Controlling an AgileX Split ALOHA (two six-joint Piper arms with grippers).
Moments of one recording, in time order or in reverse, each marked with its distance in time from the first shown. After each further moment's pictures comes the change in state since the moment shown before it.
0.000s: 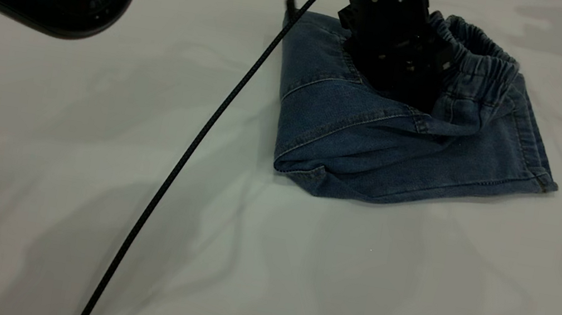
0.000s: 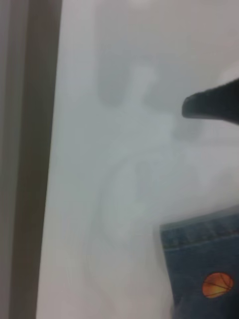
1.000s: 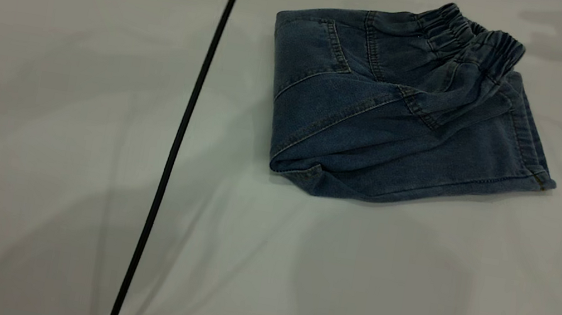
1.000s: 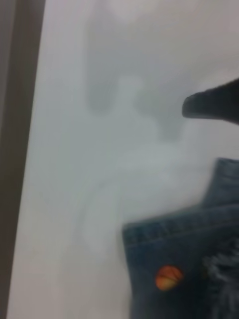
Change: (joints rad) left arm 0.007 -0.286 0.001 0.226 0.004 -0.099; right arm 0.000 -0.091 0.000 -0.028 0.142 -0.018
